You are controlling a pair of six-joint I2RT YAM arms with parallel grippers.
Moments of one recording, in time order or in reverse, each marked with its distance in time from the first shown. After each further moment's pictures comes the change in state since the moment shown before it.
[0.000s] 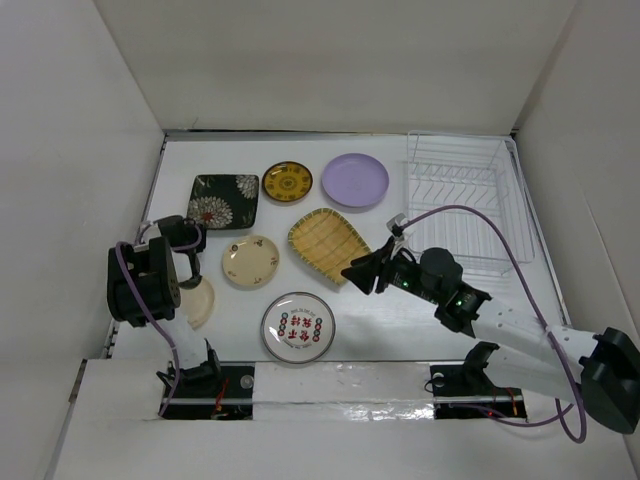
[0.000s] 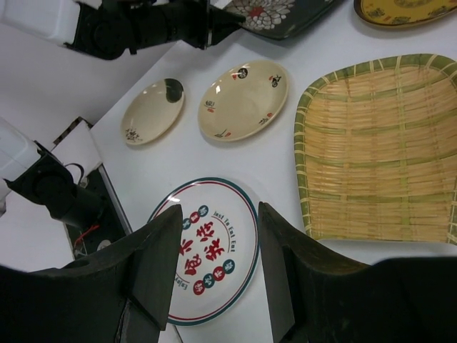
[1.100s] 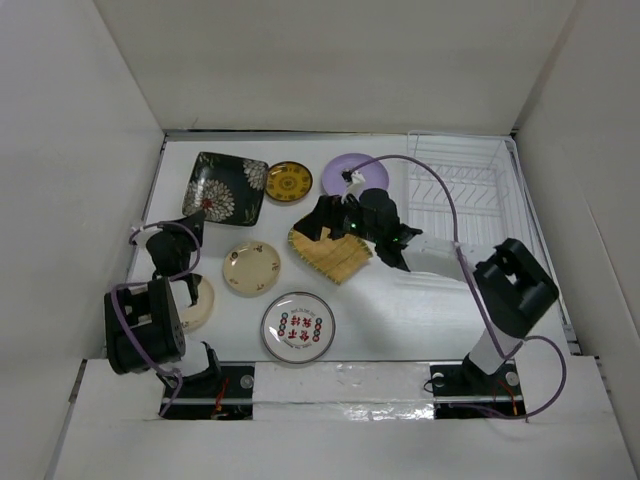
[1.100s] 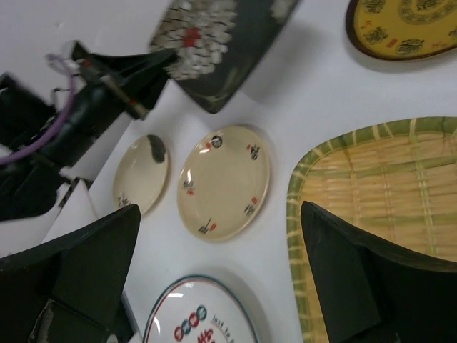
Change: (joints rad) left arm 0.043 -0.250 -0.303 0.381 0.196 -0.039; right arm -0.091 0.638 0.497 0.042 -0.066 0.152
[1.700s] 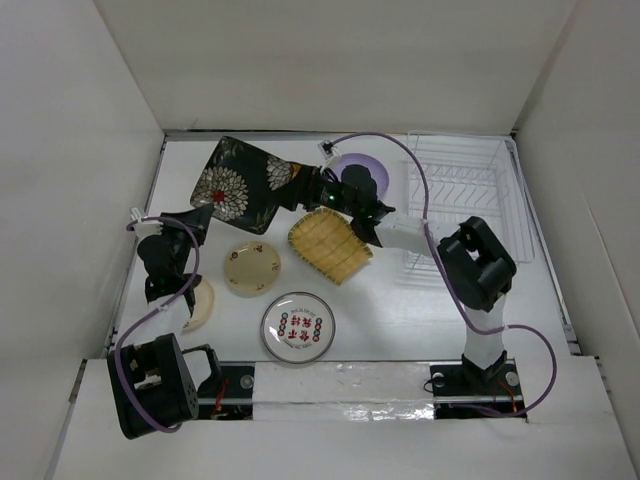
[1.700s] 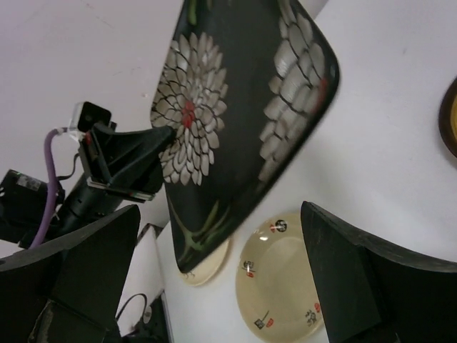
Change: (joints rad) left arm -0.001 -0.406 0.005 -0.191 0.207 0.048; right arm -0.019 0.306 0.342 0.172 -0.129 0.198
